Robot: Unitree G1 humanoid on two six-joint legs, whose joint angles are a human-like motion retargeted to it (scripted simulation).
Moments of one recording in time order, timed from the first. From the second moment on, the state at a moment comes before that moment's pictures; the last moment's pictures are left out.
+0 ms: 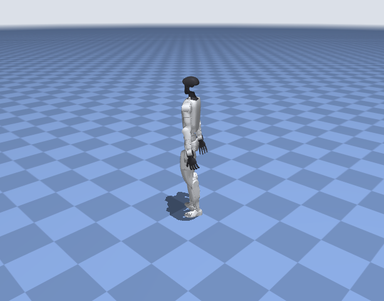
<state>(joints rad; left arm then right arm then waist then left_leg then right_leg) 0.11 0.16 0.23 1.60 0.21 0.13 -0.12 0.03 -0.14 -0.10 1.69 -0.40 0.05 -0.04 -0.05 -0.01 -0.03 0.16 0.00 0.90 -0.02 -0.41 -0.09 0.03 -0.10 -0.83 0.01 0.04 -0.06</state>
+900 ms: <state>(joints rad) 0.10 0.09 0.12 1.56 0.25 0.09 -0.09 0.02 -0.11 -0.11 1.67 -0.45 0.07 -0.04 -0.08 -0.03 0.00 0.08 -0.08 0.39 -0.01 -0.18 0.23 0.10 -0.08 -0.37 0.02 -0.01 -0.10</state>
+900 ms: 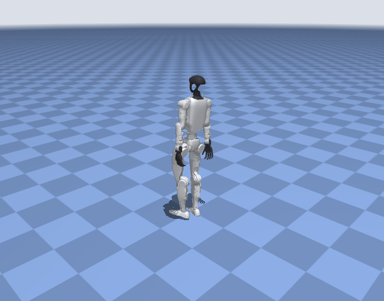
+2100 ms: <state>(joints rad) -0.01 0.11 0.22 1.47 0.09 0.09 -0.06 -0.05 -0.21 0.03 1.59 -0.55 0.03 -0.03 -0.01 -0.03 0.18 -0.24 0.00 0.28 0.10 -0.18 0.03 0.12 -0.07 -0.31 0.02 0.00 0.01</state>
